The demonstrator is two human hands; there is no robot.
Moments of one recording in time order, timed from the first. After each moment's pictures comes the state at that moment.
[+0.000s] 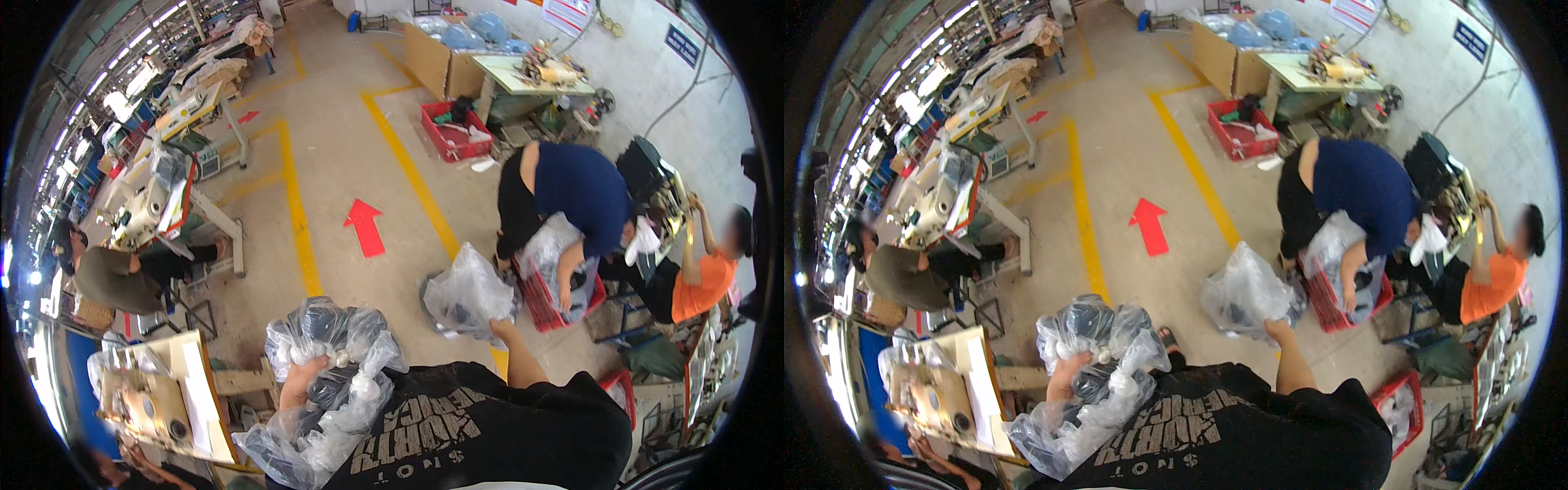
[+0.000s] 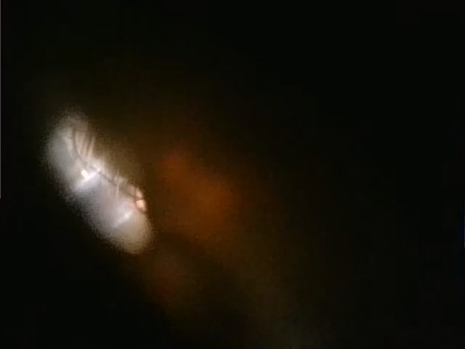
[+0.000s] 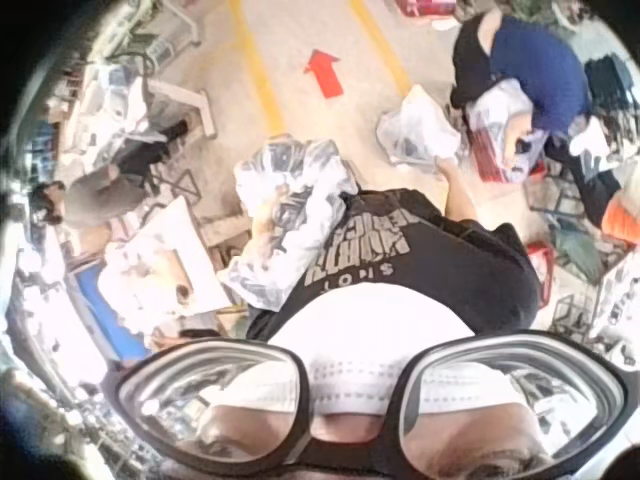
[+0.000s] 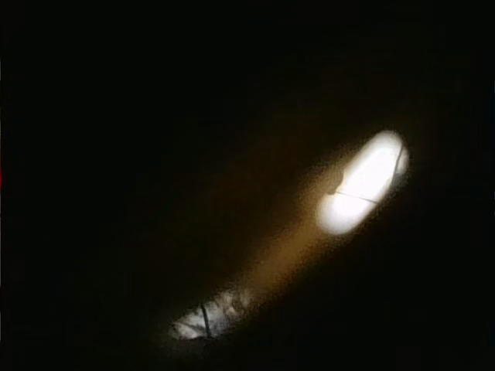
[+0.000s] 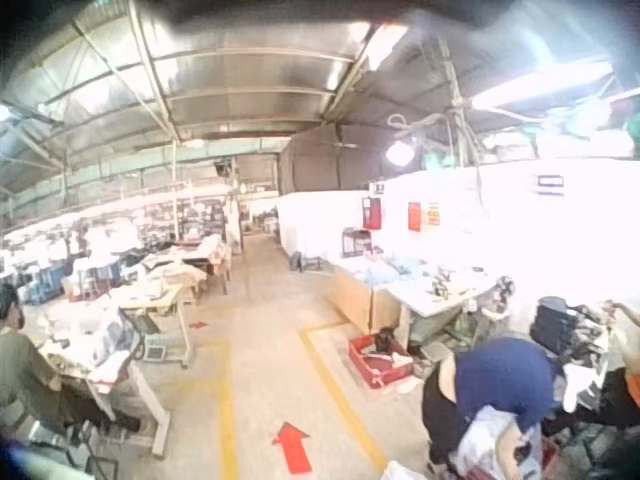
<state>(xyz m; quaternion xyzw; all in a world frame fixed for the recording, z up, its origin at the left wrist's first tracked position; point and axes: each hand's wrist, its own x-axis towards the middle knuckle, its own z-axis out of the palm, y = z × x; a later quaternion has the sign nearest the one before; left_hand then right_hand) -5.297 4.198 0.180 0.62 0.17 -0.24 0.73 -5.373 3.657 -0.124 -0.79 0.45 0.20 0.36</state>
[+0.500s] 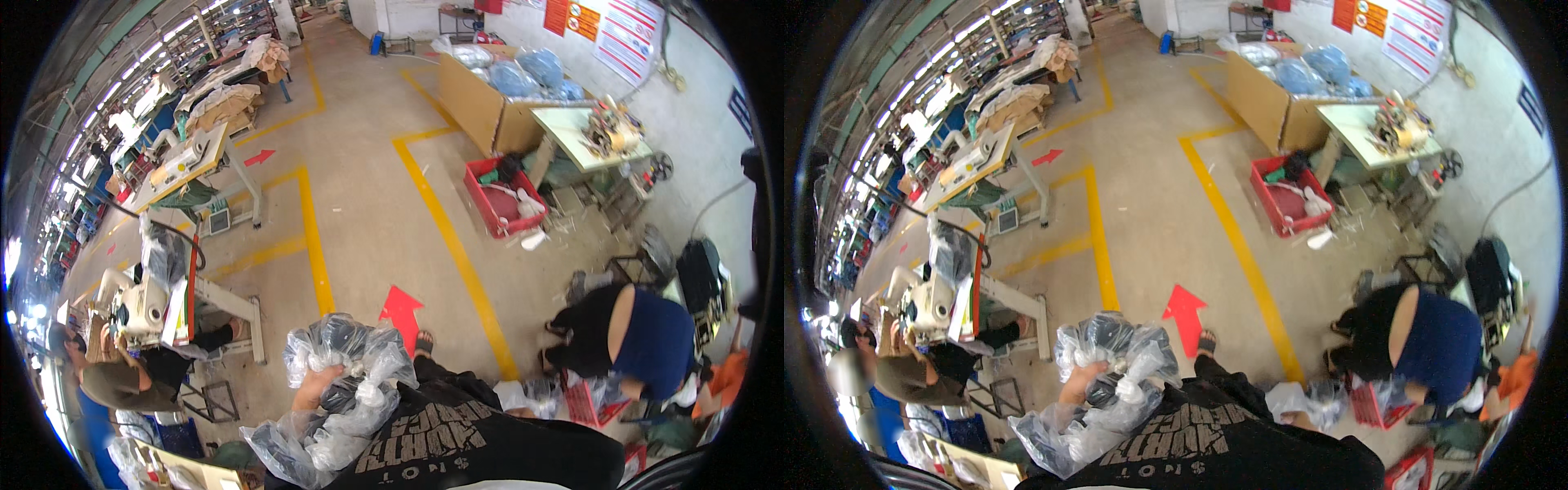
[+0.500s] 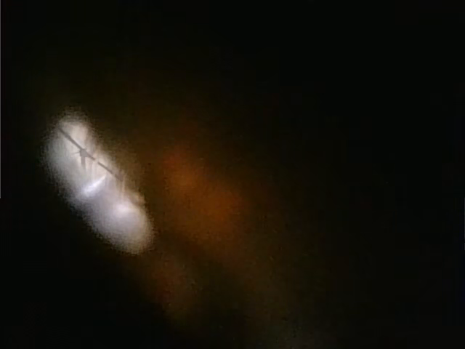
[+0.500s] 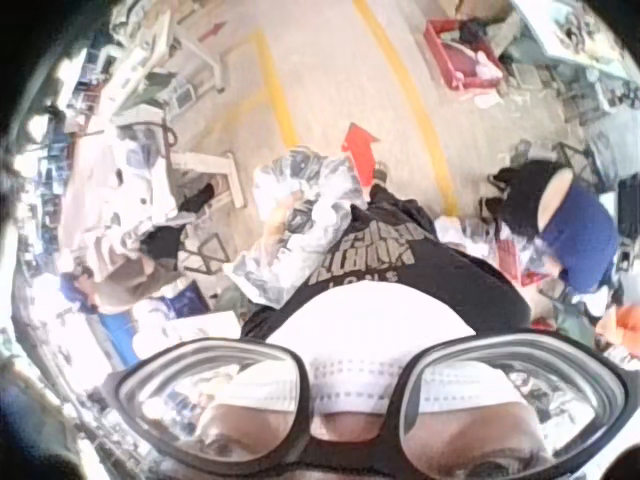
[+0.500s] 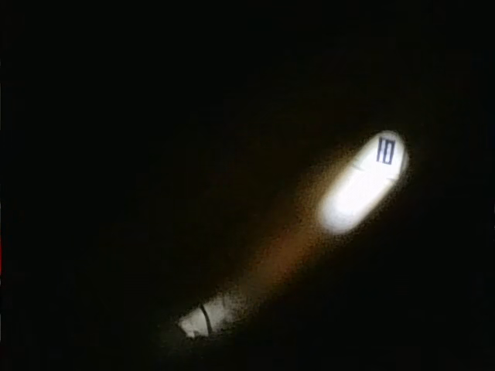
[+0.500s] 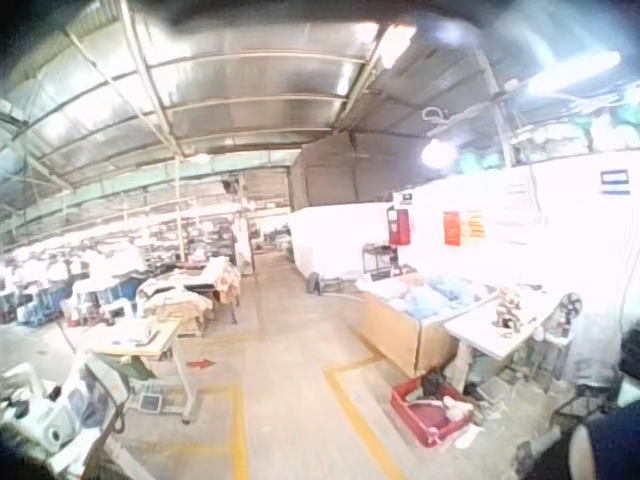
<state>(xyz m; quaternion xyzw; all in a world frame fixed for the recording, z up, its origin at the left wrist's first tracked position) -4.721 4.150 0.145 0.62 0.13 -0.27 0.72 -5.018 3.653 -0.176 -0.63 0.52 0.39 0.42</state>
